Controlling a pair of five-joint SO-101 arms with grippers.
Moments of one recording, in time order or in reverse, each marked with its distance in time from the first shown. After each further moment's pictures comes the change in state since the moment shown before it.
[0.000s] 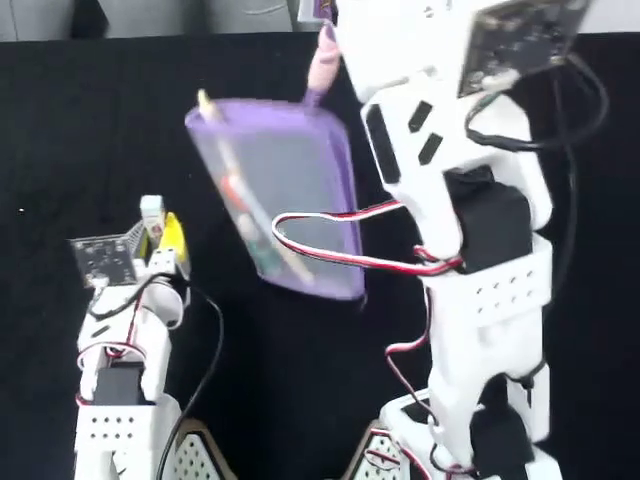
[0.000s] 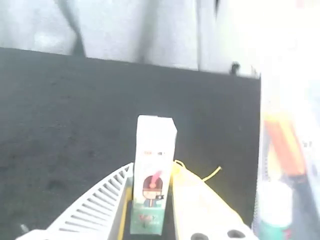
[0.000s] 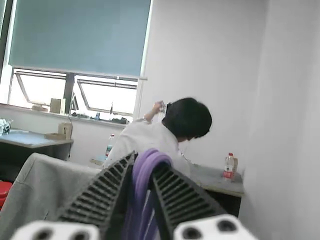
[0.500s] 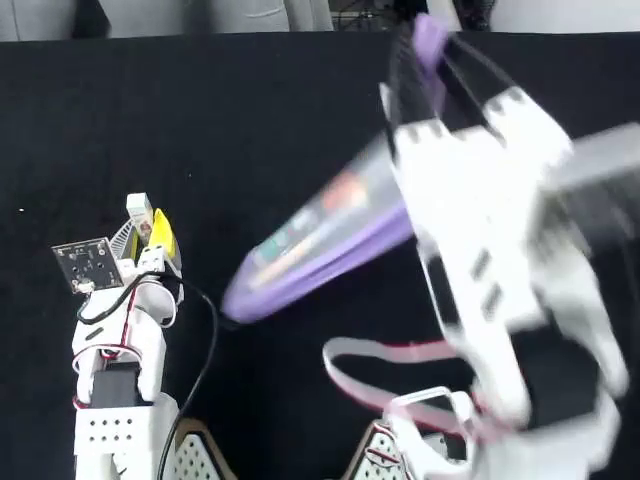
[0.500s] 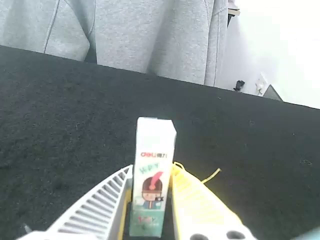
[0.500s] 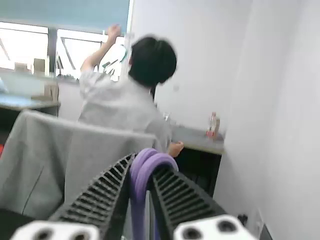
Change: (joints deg) left arm -2.2 -1.5 0.0 0.0 3.0; right arm 4.5 -30.2 23.3 15.6 0.0
